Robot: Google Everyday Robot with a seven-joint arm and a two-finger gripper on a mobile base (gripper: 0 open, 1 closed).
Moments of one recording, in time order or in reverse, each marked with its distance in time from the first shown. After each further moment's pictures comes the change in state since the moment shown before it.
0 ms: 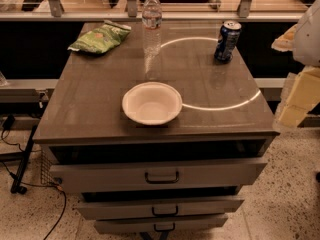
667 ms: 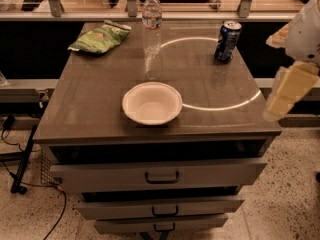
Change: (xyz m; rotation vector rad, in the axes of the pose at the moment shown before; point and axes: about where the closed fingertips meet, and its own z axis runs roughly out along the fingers) arm -0.003 -0.028 0.019 0.013 -0.065 0.018
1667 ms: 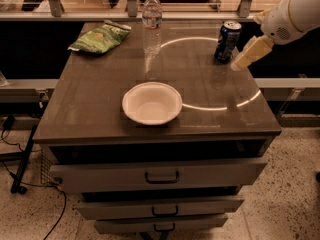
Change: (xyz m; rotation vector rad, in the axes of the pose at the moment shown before) arm -0.013 -0.187 0.091 0.181 -0.355 0.143
